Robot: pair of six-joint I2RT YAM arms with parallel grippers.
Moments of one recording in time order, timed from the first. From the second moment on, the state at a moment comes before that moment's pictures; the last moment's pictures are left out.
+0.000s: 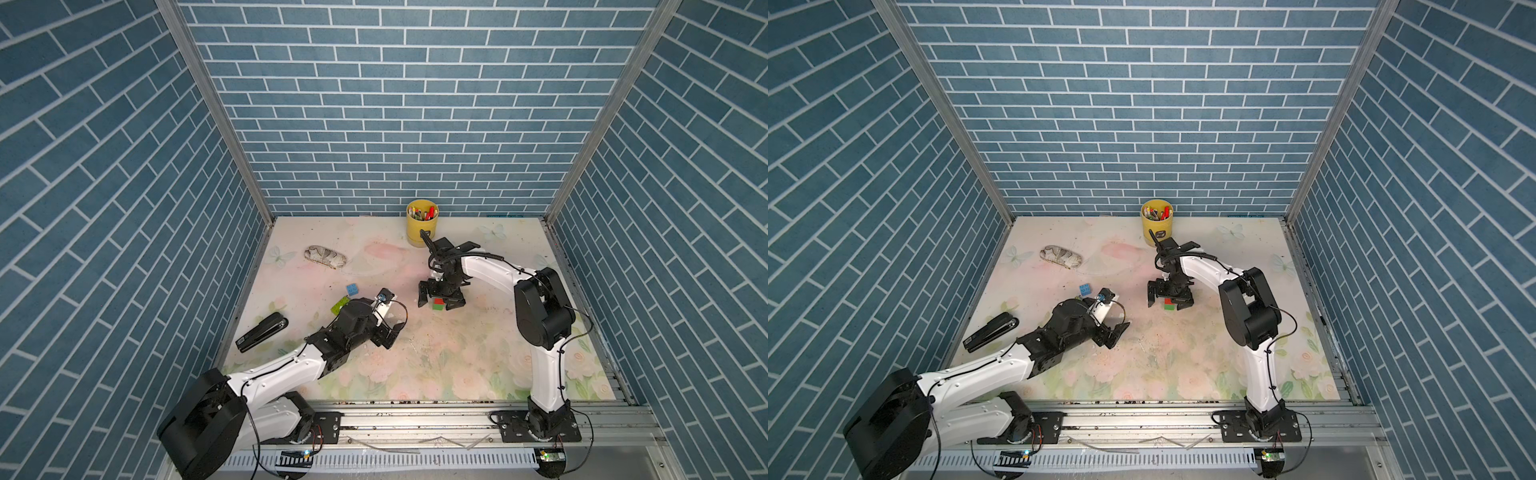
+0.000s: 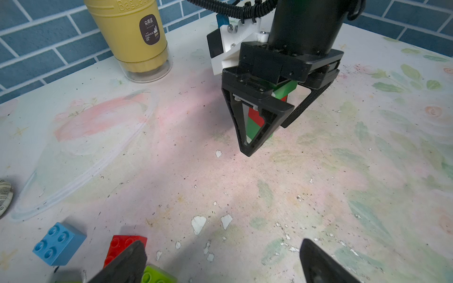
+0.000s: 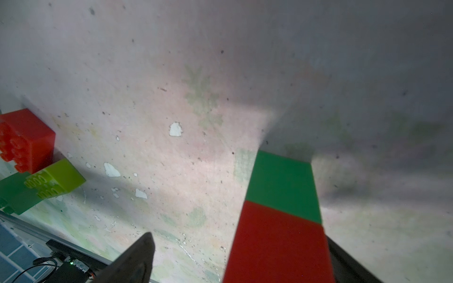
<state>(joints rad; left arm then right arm) -0.72 1.15 0.45 0.16 0.01 0.03 0.60 2.05 1.58 -1.01 -0.31 0.49</state>
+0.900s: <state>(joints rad) -0.72 1.19 0.72 -0.34 -0.31 -0.28 0.62 1.73 1.53 -1.08 -0.19 0.48</state>
